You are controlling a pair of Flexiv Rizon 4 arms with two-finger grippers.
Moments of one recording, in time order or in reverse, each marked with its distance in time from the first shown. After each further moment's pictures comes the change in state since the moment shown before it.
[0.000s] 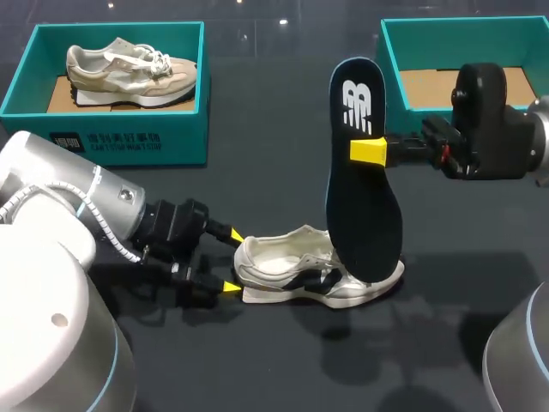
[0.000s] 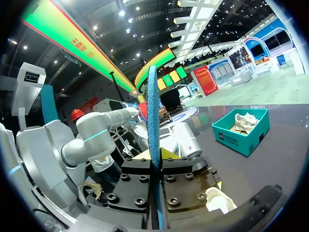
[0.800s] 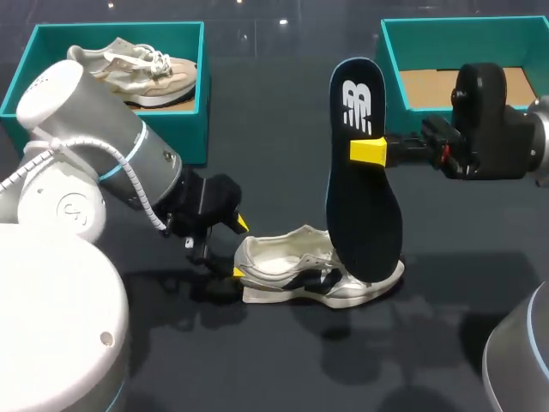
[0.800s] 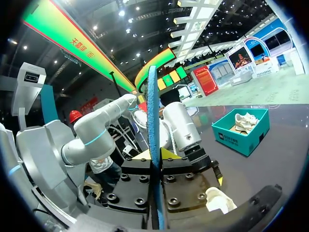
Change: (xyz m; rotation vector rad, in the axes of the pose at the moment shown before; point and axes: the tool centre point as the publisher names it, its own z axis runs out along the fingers) left arm -0.001 -0.034 -0.024 -0.349 -0.019 -0.041; right arm 0.000 0.000 0.000 0.000 0.000 0.000
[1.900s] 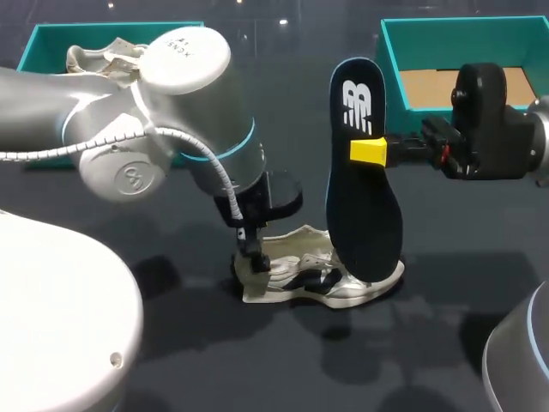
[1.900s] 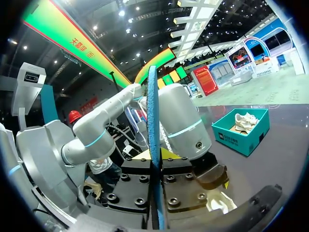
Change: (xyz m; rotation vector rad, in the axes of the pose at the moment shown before) left arm -0.007 -0.035 0.010 -0.362 -0.088 -0.091; right arm 0.000 0.000 0.000 0.000 0.000 0.000
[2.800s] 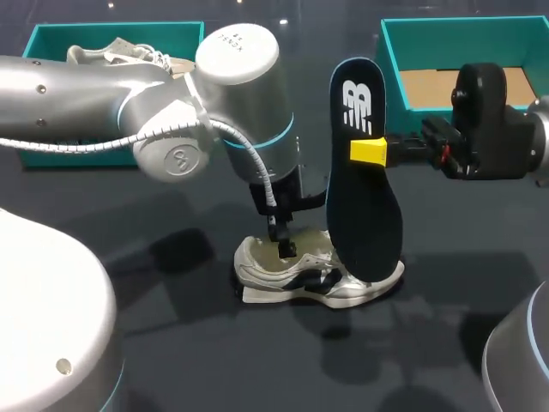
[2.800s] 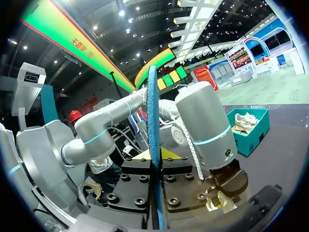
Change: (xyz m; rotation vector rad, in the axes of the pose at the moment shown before) left arm -0.034 -0.040 0.042 -0.015 0.025 0.044; right arm 0.000 0.000 0.000 0.000 0.000 0.000
